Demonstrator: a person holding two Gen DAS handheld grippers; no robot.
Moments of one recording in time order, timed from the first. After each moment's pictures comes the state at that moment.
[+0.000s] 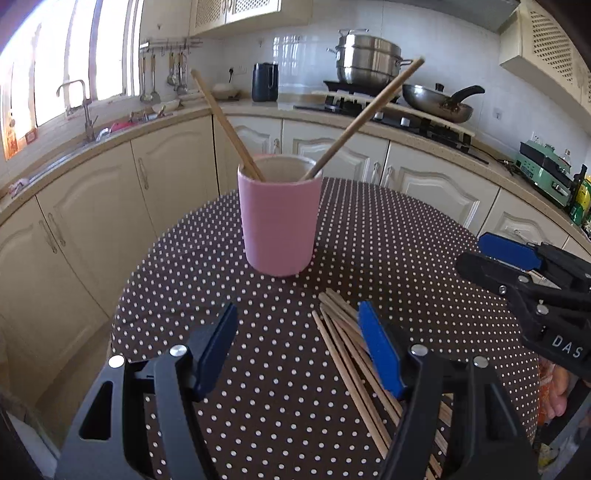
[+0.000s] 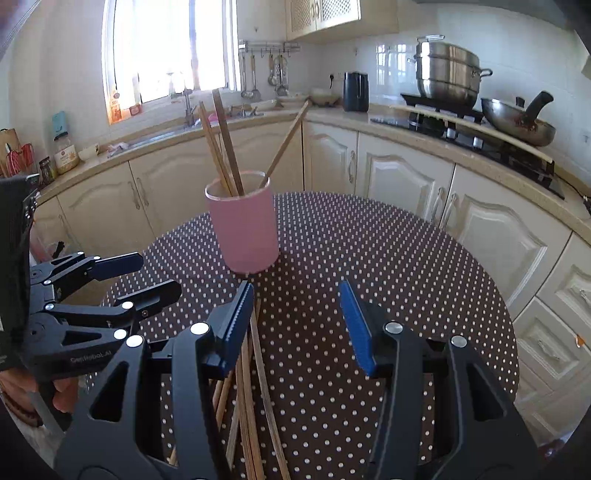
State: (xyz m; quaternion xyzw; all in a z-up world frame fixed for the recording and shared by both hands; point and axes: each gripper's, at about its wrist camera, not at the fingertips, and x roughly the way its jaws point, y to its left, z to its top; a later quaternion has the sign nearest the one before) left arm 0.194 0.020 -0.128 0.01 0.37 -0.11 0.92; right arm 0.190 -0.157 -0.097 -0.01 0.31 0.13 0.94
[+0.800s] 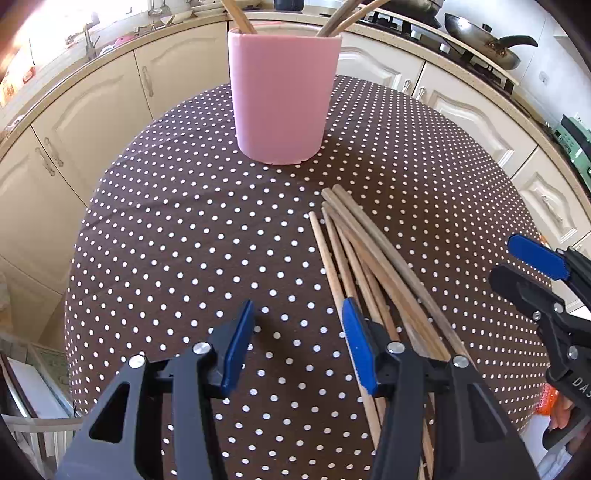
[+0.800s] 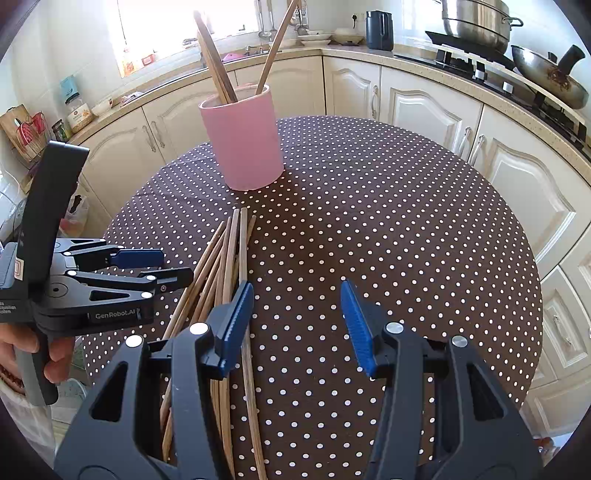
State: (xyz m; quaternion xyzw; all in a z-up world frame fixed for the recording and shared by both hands) left arm 0.211 -0.012 -0.189 0.00 0.52 -0.07 0.85; right arm 0.197 -0.177 -0.143 -0.02 0.41 0.18 0.89
